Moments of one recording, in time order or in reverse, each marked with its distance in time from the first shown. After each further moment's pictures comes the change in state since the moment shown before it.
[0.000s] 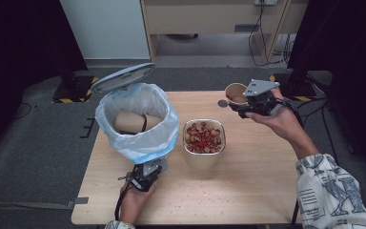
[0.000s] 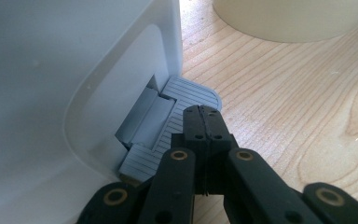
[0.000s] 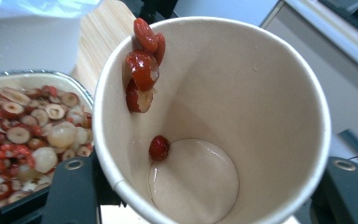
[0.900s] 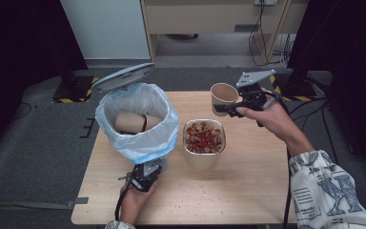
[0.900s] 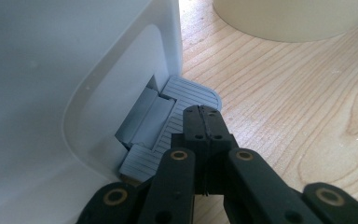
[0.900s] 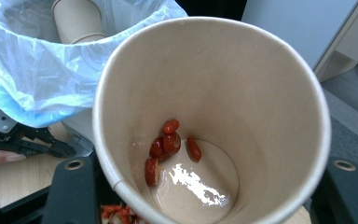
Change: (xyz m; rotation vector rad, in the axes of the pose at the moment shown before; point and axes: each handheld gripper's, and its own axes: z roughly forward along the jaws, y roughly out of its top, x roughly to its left) left arm -0.001 0.000 0.000 0.000 0.007 0.005; right arm 0.012 0.039 0.003 -0.083 0.295 0.219
